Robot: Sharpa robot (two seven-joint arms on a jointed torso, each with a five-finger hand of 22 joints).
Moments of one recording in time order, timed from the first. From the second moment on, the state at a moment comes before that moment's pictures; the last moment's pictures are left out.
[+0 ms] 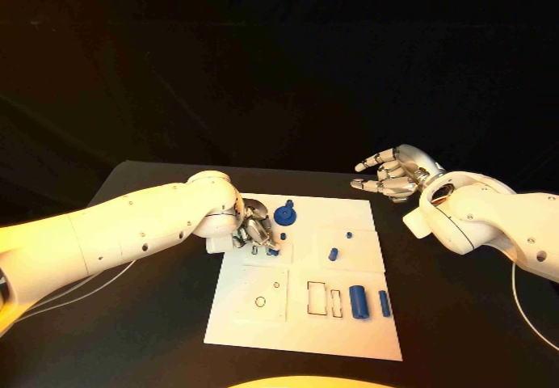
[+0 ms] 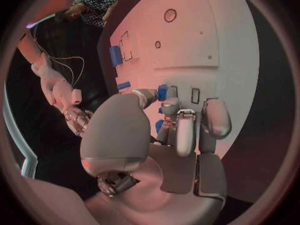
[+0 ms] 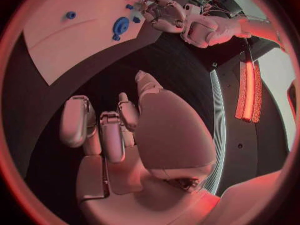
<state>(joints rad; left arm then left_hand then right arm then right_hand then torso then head) 1.21 -0.64 0.00 1.35 -0.92 0.30 -0.58 1.31 -0.17 0.62 0.32 0.25 0.80 0.08 0.80 0.53 1.20 0.01 1.19 0.94 1.47 -0.05 1.53 1.31 0.11 1.30 0.07 1.40 1.13 1.36 -0.86 -0.17 1.56 -0.77 -0.51 -0.09 1.46 -0.16 0.08 0.29 0.35 0.85 0.17 0.17 0.32 1.31 0.08 1.26 1.21 1.47 0.01 1.52 1.31 0.08 1.38 0.11 1.23 1.31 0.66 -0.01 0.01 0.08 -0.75</state>
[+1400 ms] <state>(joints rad) 1.19 -0.74 -0.03 1.49 -1.03 0.08 -0.53 1.20 -0.24 0.72 0.27 0.30 0.84 0.07 0.82 0.68 1.28 -0.01 1.23 1.01 1.47 -0.06 1.55 1.31 0.09 1.34 0.04 1.42 1.18 1.36 -0.87 -0.17 1.56 -0.77 -0.51 -0.09 1.46 -0.16 0.08 0.29 0.35 0.85 0.17 0.17 0.32 1.31 0.08 1.26 1.21 1.47 0.01 1.52 1.31 0.08 1.38 0.11 1.22 1.30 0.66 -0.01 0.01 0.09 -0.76</state>
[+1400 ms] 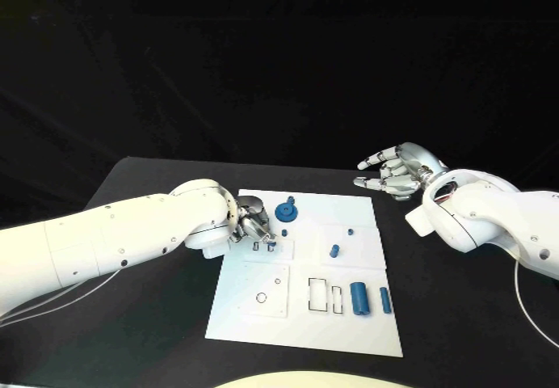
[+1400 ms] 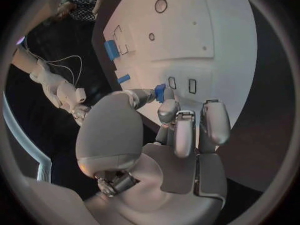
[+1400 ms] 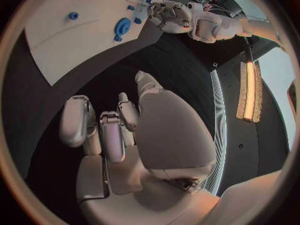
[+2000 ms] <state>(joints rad) 1.17 -0.73 -0.03 1.49 -1.09 0.07 -0.53 1.19 -0.25 0.72 0.27 0.30 0.84 0.07 0.82 0.69 1.29 -0.02 1.23 1.01 1.47 -0.06 1.55 1.31 0.09 1.34 0.04 1.42 1.19 1.36 -0.87 -0.17 1.56 -0.77 -0.51 -0.09 1.46 -0.16 0.08 0.29 0.35 0.85 0.17 0.17 0.32 1.31 0.08 1.26 1.21 1.47 0.01 1.52 1.31 0.08 1.38 0.11 1.22 1.30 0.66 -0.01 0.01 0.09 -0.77</state>
